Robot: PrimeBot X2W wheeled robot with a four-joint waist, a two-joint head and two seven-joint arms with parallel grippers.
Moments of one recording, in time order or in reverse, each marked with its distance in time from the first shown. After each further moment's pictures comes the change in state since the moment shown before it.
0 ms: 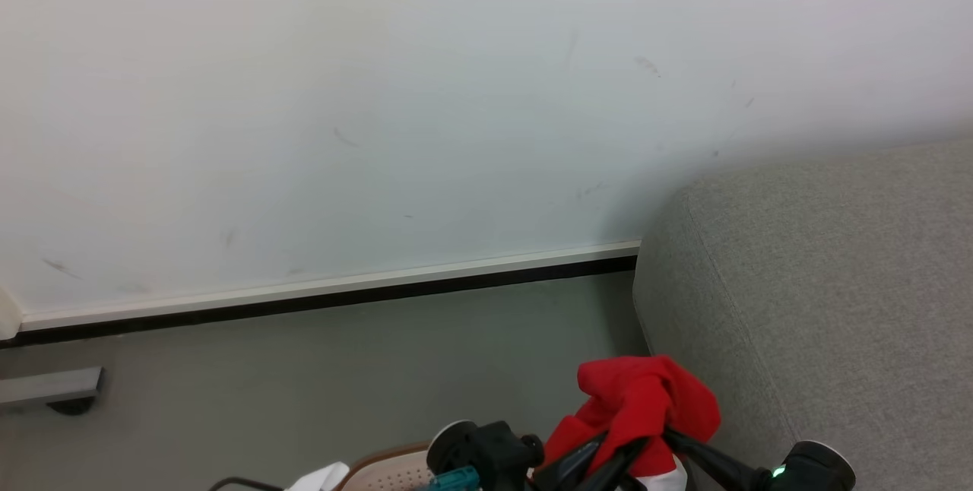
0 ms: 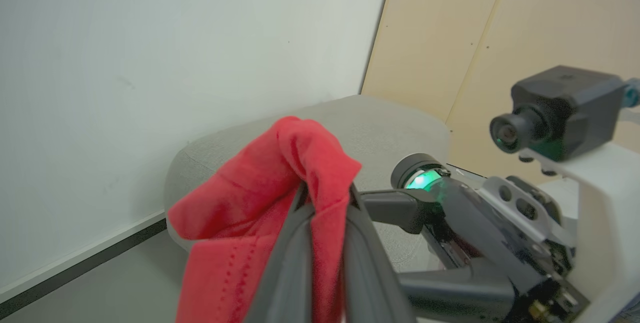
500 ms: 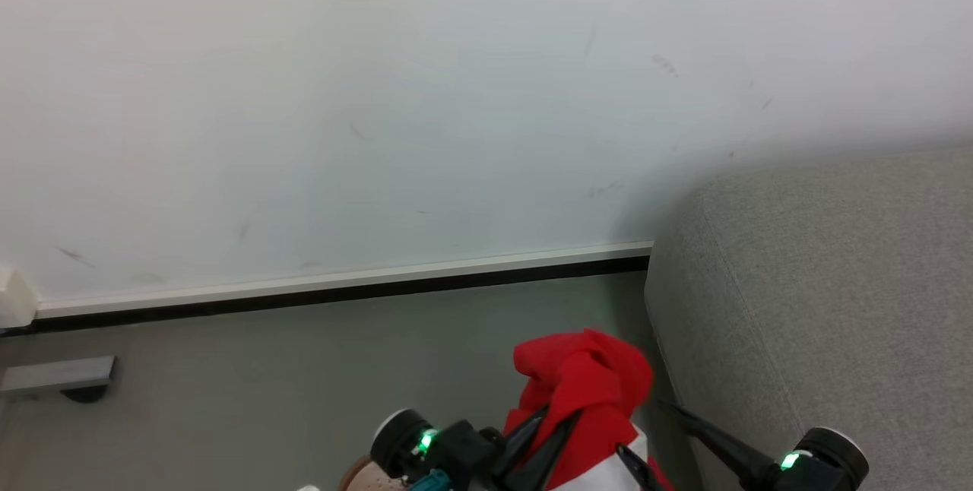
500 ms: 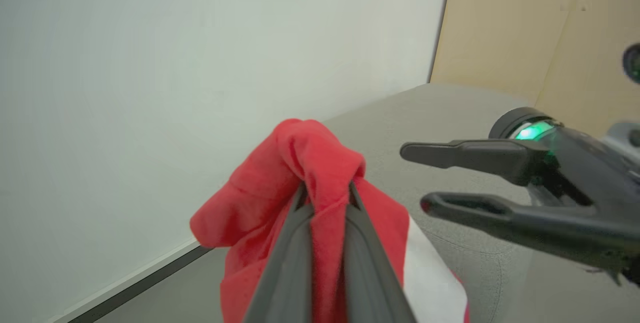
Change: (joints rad) left arm 0.088 -0.047 0.241 0.047 0.307 0.003 -0.007; right arm 0.032 0.035 -0.109 -0.008 -0.119 0.000 0.000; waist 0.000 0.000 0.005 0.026
